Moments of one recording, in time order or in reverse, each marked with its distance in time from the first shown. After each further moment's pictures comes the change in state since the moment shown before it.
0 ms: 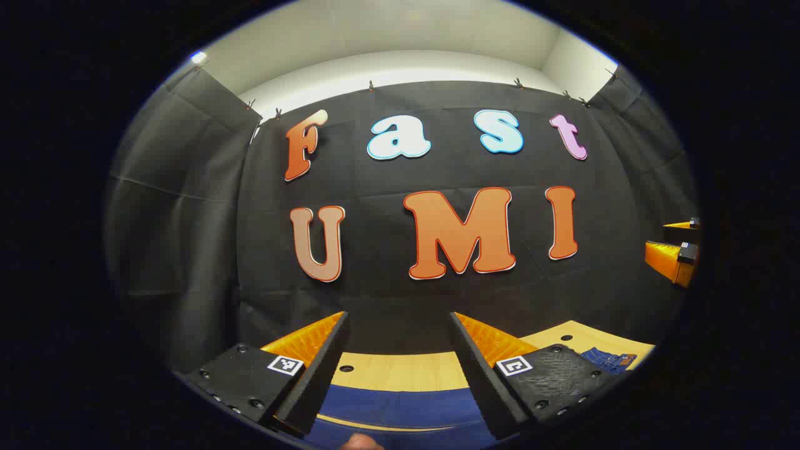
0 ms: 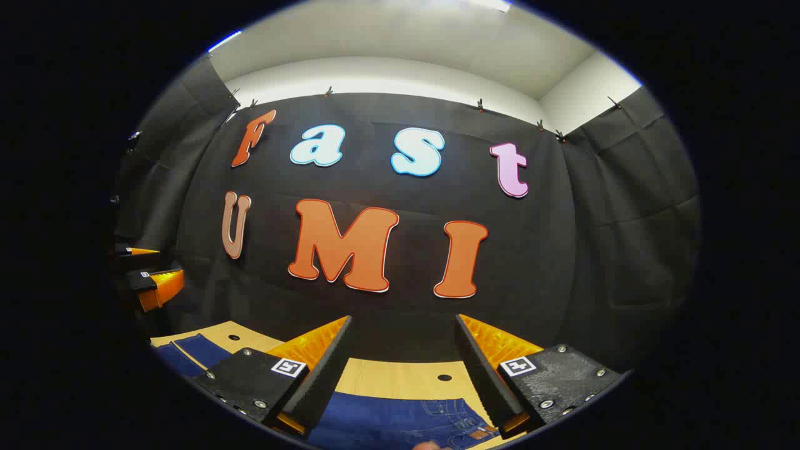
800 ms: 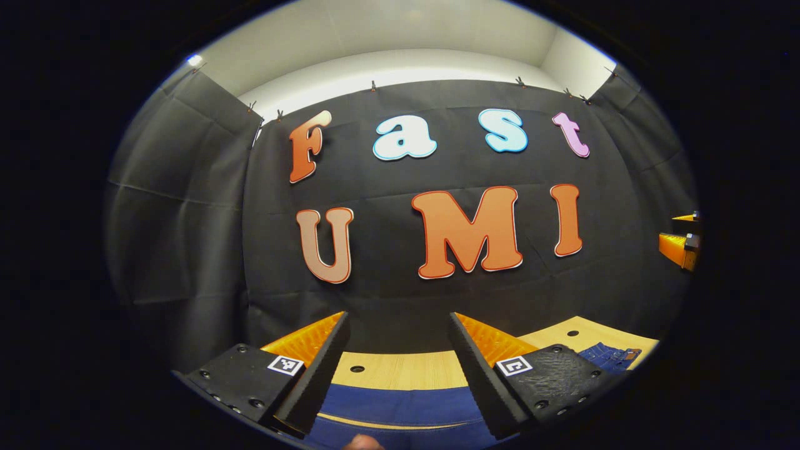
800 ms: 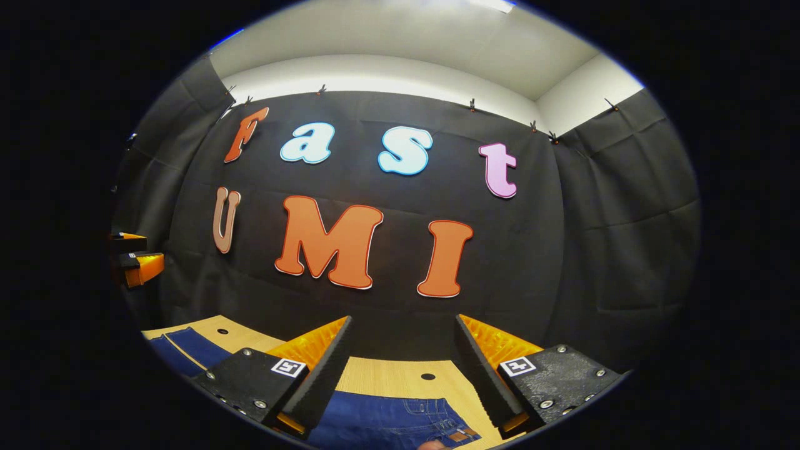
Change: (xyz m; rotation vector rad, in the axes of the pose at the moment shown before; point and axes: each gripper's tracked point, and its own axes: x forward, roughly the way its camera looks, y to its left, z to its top) left arm -0.007 0.027 0.003 0.019 0.011 0.008; right arm -0.005 -0.033 -0.004 -0.012 0.025 -0.023
